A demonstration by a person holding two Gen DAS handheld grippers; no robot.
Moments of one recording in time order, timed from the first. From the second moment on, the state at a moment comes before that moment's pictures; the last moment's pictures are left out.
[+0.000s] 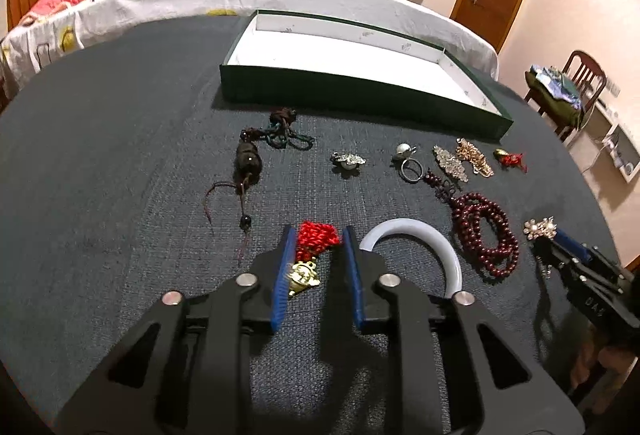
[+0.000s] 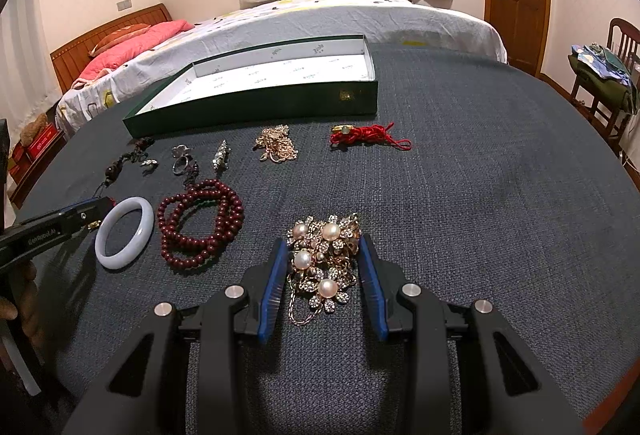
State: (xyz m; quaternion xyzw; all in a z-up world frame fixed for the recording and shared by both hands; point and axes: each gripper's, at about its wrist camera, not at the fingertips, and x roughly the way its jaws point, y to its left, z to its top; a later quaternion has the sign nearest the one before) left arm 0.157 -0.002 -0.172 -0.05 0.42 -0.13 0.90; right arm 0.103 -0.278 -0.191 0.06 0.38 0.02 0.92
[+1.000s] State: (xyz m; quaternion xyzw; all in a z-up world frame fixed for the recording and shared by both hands) left arm 0.152 0.003 -0.166 -0.05 0.41 -0.12 0.90; right arm 0.098 -0.279 -0.183 0.06 0.36 0.04 0.93
